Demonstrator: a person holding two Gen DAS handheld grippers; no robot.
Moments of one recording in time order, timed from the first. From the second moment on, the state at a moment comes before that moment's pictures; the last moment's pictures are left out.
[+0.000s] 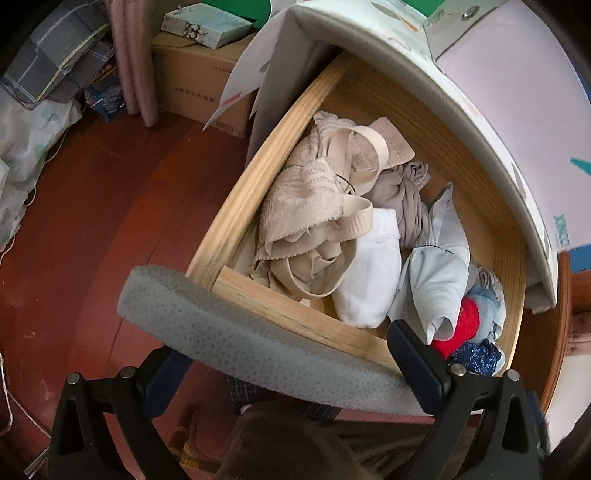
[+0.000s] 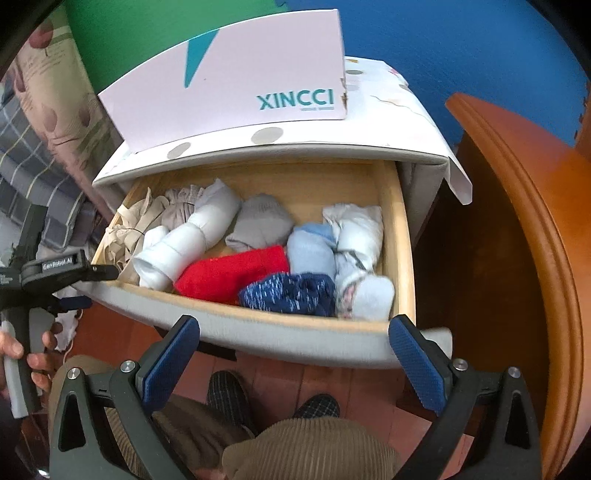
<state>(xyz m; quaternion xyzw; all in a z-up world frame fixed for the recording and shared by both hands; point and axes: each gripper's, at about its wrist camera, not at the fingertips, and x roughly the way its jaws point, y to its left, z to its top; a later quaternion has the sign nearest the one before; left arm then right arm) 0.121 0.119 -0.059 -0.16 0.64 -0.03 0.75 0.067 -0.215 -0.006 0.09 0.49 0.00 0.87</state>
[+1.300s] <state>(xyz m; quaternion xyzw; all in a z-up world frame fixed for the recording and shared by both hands) 0.108 0.095 0.043 -0.01 0.55 -0.04 0.84 0.214 -0.259 -0.075 0.06 0.67 -0.03 0.74</state>
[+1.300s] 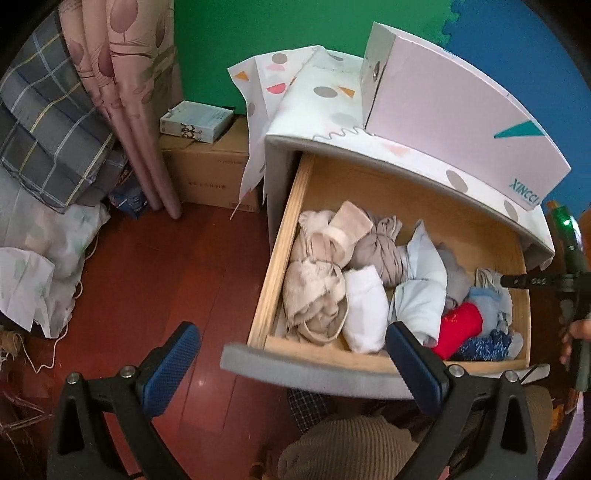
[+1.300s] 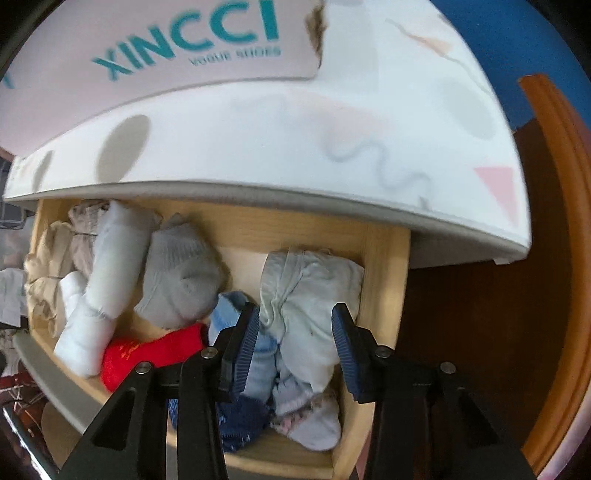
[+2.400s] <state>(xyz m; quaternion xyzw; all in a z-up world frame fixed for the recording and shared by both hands) 0.144 0.083 0.005 -0.02 0.59 -0.05 0.81 0.220 -0.256 -0.115 0.02 0.65 -0.09 0.76</state>
